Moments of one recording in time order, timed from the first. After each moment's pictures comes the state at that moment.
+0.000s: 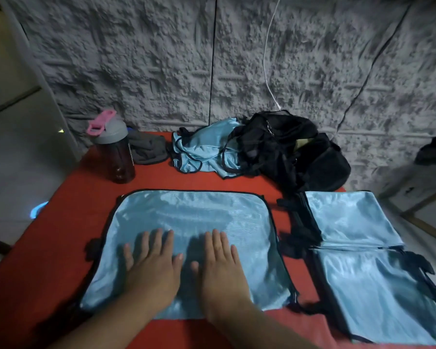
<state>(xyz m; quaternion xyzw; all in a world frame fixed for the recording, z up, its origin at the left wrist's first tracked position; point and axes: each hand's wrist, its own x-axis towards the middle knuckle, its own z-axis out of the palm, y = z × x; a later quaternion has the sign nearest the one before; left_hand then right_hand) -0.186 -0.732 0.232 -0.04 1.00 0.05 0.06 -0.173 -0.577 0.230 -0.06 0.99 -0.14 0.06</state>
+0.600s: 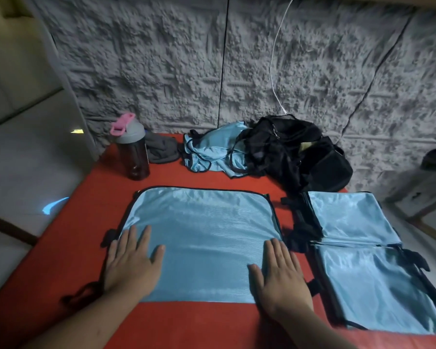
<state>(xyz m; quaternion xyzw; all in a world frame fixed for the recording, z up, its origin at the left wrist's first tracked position) -0.171 -0.799 0.204 -0.13 0.99 0.07 0.00 -0.141 -0.470 0.213 0.00 0.99 -0.11 0.03</state>
